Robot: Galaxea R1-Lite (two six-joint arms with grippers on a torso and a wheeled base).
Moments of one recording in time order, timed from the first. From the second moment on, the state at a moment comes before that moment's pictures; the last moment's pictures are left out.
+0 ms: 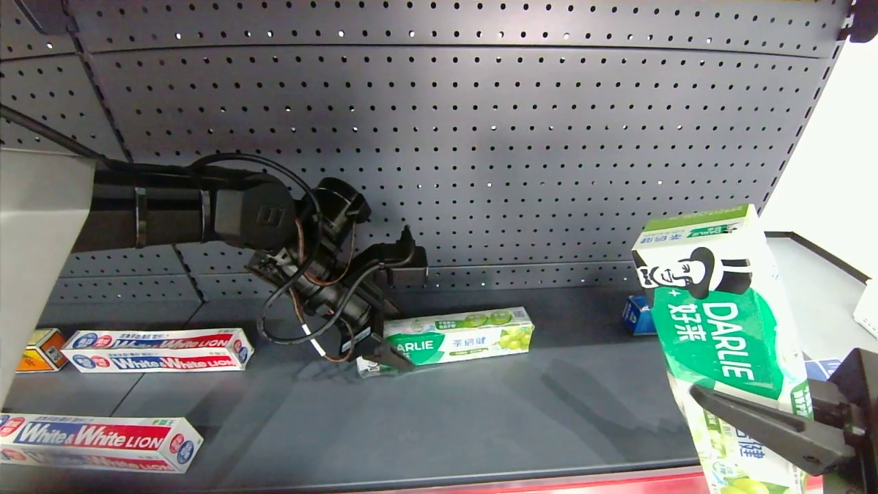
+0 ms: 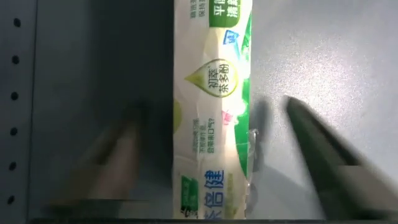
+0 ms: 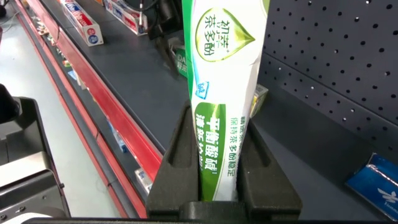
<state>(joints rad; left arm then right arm) -0.37 2.10 -1.70 0.74 -0.50 0.90 0.62 1.04 -0.31 -0.73 0.30 -0.17</state>
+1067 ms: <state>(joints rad) -0.46 1.81 -1.32 0.61 -0.41 0.81 0.60 1.04 -0.33 -0.73 0.30 -0.16</state>
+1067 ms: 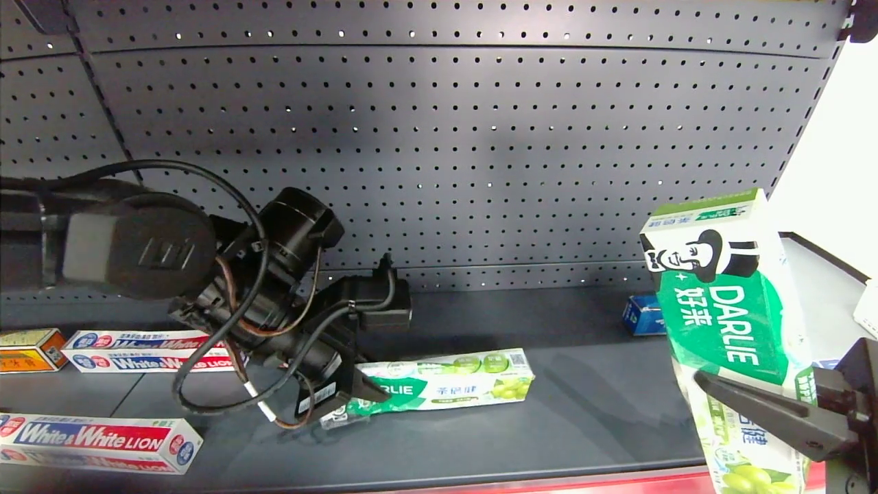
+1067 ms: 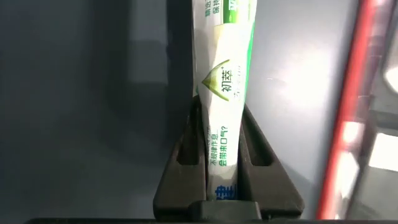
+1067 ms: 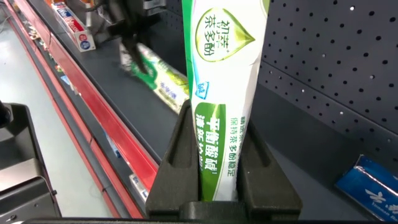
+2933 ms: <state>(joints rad) -0.59 1.62 -1.07 0.40 -0.37 0.70 0.59 1.04 -0.33 -0.73 0.30 -0.17</state>
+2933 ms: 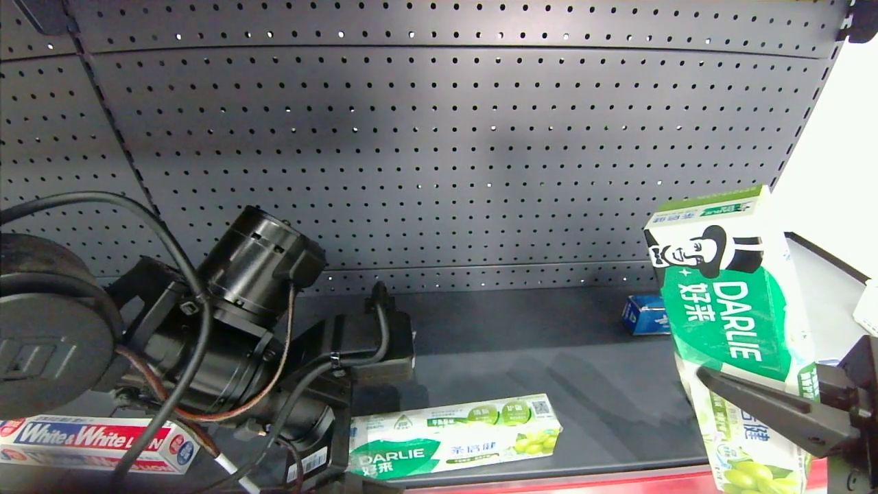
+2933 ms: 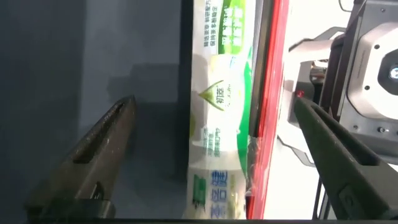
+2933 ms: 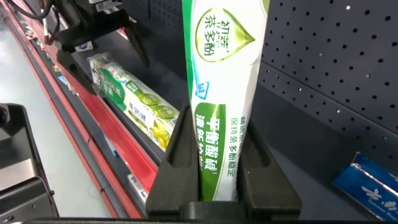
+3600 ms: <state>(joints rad) -0.50 1.41 -0.95 0.40 -0.37 0.69 0.60 1.04 -0.35 -0.73 0.30 -0.17</state>
